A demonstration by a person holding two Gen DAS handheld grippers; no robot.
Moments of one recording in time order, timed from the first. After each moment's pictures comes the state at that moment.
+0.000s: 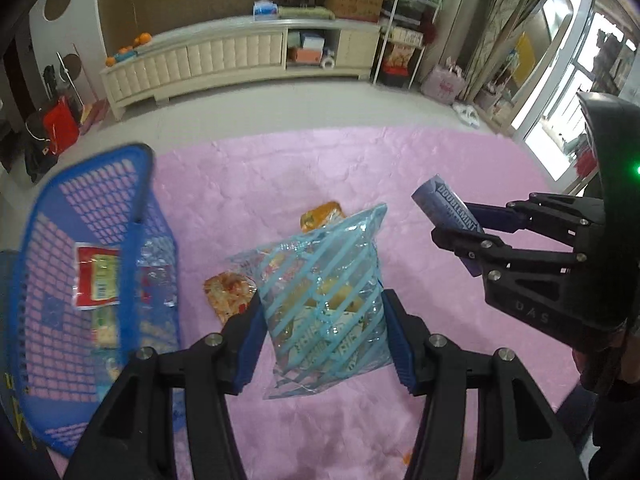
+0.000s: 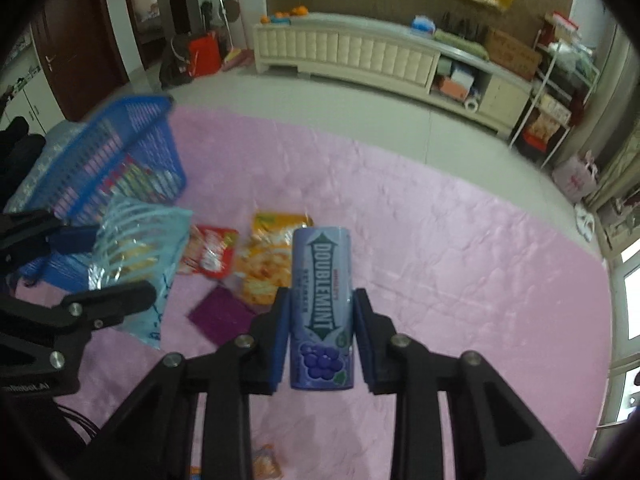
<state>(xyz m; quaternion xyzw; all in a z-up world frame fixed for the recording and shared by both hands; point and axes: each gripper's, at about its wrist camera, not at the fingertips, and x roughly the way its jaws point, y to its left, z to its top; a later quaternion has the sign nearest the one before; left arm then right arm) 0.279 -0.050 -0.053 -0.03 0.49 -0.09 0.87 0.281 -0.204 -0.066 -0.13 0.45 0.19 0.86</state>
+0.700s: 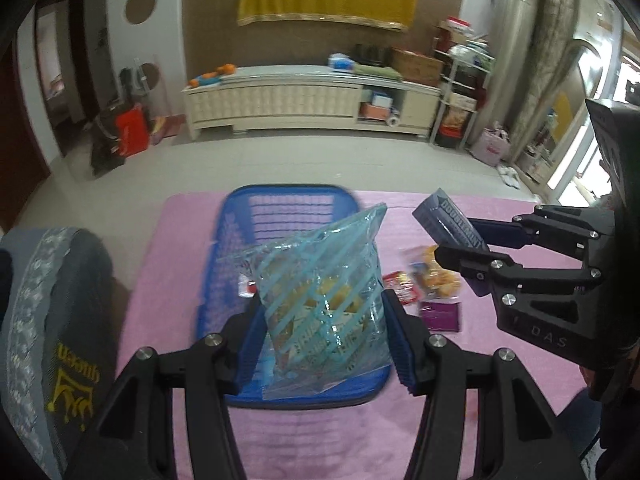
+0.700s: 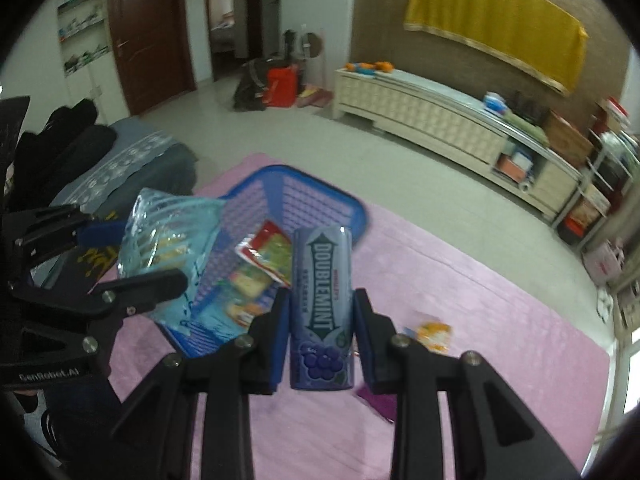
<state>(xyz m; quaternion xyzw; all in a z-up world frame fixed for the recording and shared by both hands) 0.193 0.122 0.017 -0.06 0.42 0.02 0.91 0.226 -0.038 0.009 -0.18 0.39 0.29 0.86</state>
